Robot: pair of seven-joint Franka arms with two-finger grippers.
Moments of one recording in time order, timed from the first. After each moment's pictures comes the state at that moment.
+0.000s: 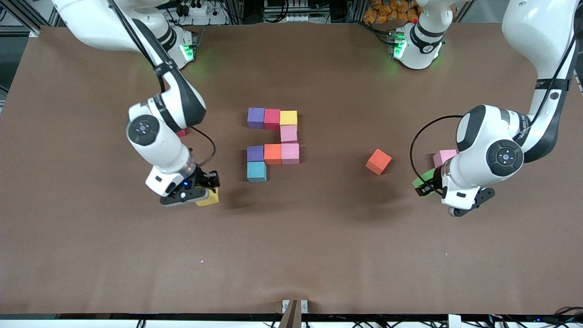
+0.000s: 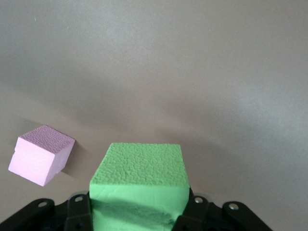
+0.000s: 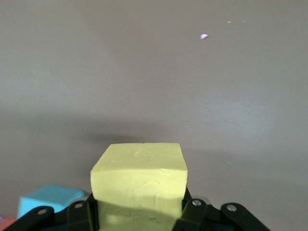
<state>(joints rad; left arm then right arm) 0.20 0.46 -0.45 -1.71 0.19 2.03 -0.86 0.16 0.48 0.25 -1.78 -0.12 2.41 0.33</state>
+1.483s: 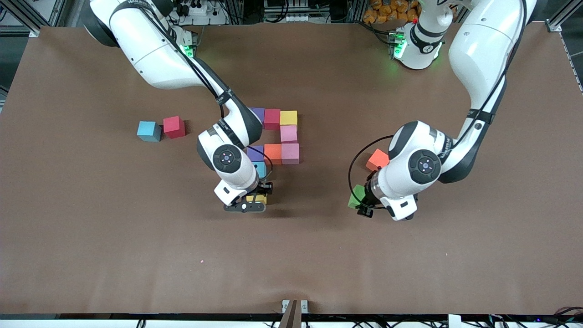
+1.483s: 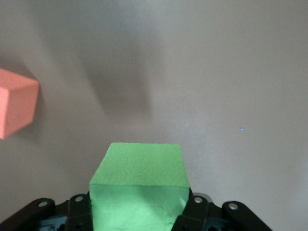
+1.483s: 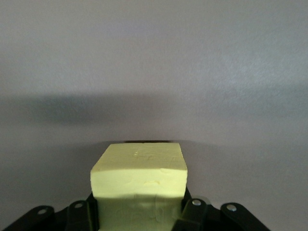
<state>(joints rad) -0.07 0.70 -0.45 -1.47 0.14 2.19 -1.78 0.41 0.82 0.19 -1.44 -0.12 2.27 0.63</state>
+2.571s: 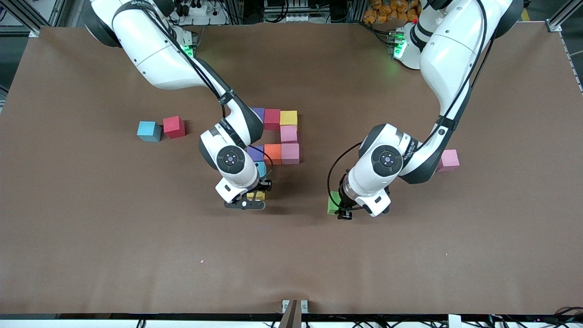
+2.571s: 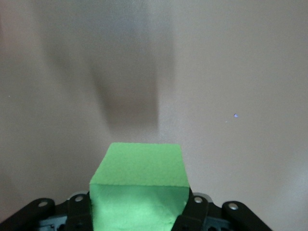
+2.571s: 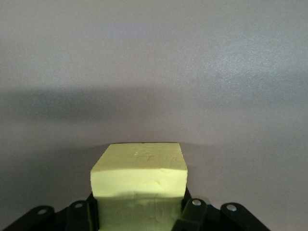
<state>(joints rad) -0.24 0.77 -0.33 -1.42 0.14 2.32 -2.03 0.41 0.82 0.19 -1.45 -0.12 2.24 0.66</state>
